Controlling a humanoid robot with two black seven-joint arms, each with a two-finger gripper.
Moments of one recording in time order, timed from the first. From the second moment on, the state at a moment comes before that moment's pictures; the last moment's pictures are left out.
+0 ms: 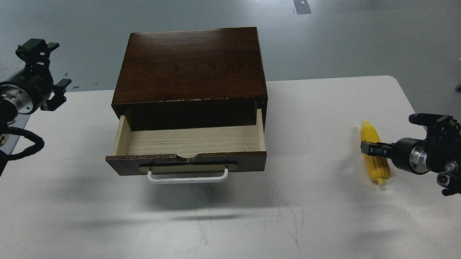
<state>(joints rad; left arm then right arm) -0.89 0.74 -0.38 -0.85 0.09 -0.09 -0.16 0.80 -0.74 0.03 1.06 -1.23 0.05 0.01</state>
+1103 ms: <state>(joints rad) -0.89 0.74 -0.38 -0.85 0.13 -0.09 -0.18 1.14 -0.81 0.02 1.19 -1.71 -0.21 0.13</state>
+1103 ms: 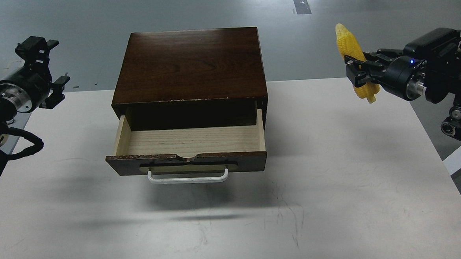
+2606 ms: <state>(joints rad) -0.89 0.79 -0.39 -0.85 0.13 -0.09 -0.20 1.43 -0.40 -0.14 1.20 -2.14 -0.38 0.49</state>
